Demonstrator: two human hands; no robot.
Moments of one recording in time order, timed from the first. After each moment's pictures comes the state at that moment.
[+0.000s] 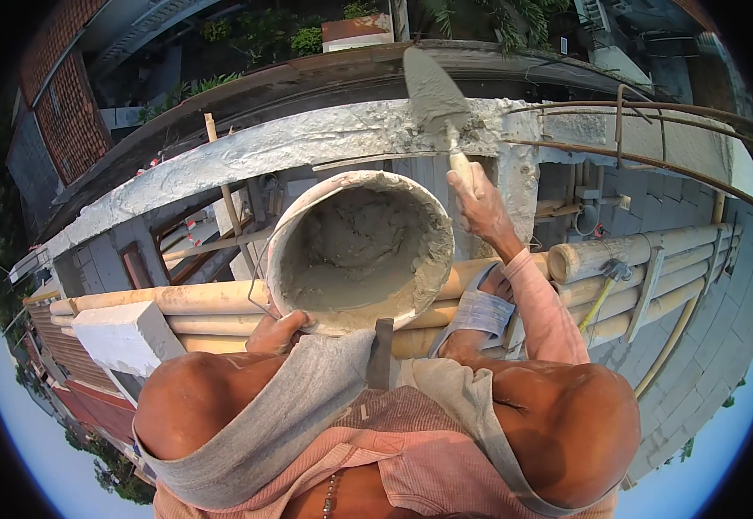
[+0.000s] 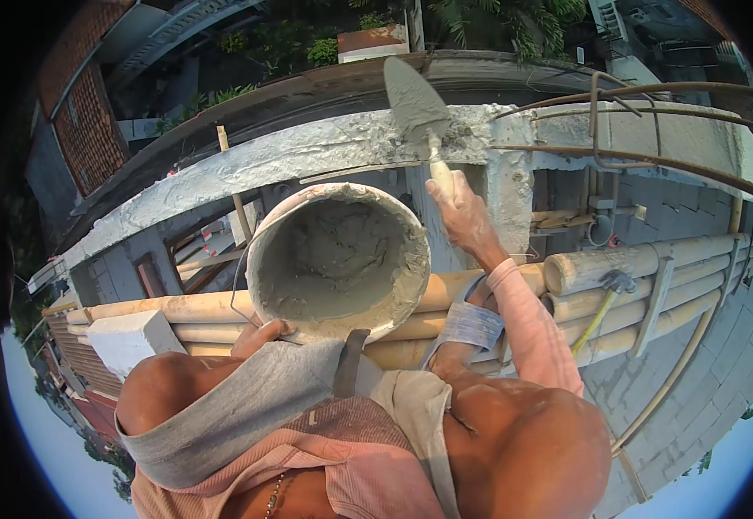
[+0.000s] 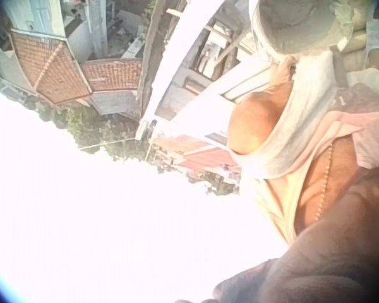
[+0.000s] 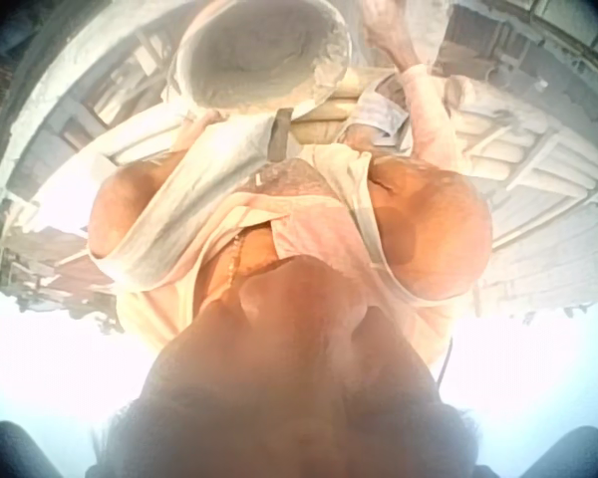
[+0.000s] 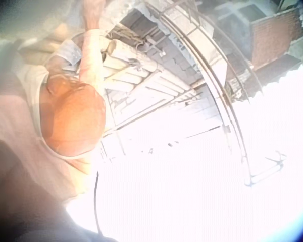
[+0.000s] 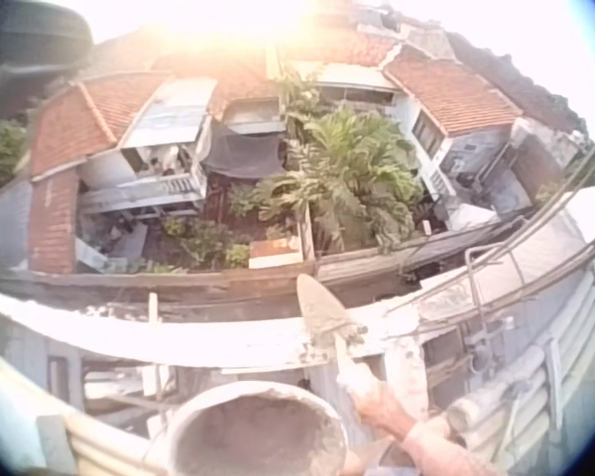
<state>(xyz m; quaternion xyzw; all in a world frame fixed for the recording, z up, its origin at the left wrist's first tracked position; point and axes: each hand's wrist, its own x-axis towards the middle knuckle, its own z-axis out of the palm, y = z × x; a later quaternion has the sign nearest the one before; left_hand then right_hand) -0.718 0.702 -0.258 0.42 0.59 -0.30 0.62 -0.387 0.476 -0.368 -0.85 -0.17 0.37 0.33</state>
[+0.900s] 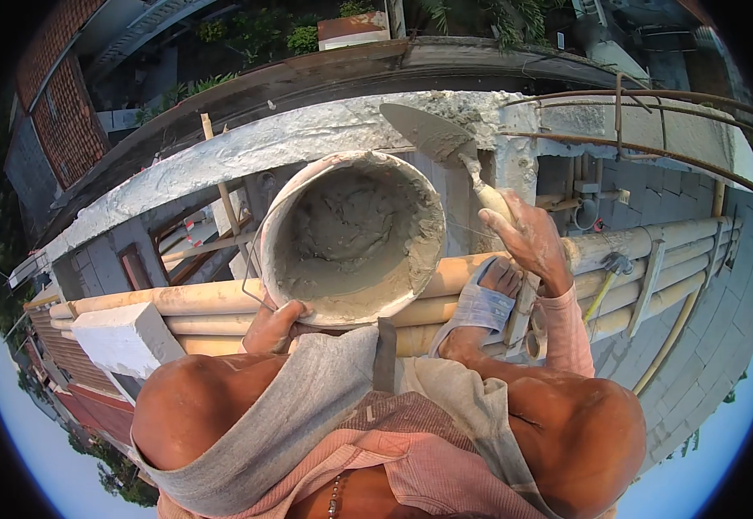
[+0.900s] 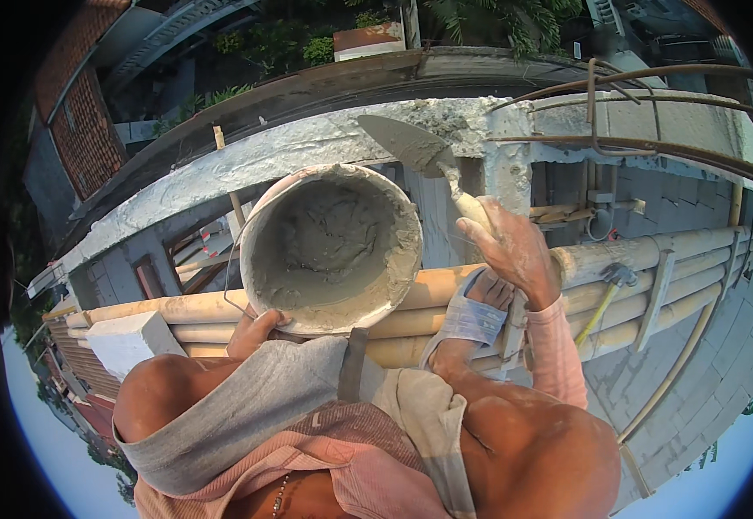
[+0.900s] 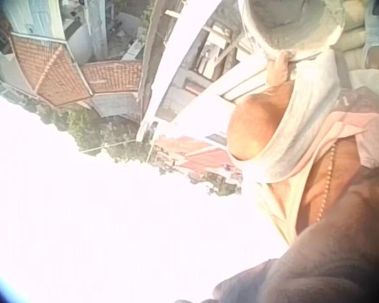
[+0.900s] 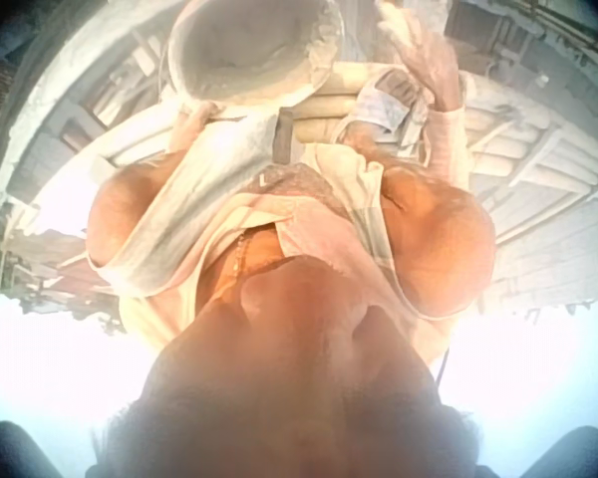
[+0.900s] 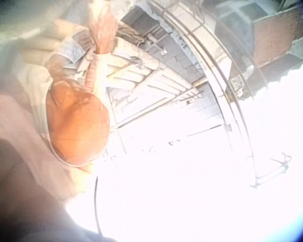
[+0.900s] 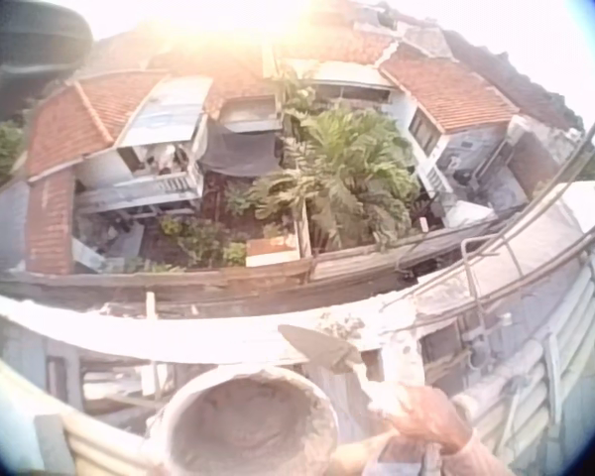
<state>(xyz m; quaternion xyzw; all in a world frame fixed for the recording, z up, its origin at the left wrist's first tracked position) -0.700 0.699 -0.255 0.31 0.59 -0.17 0.72 -0.380 0.437 -0.270 -0.87 -0.25 0.36 0.21</state>
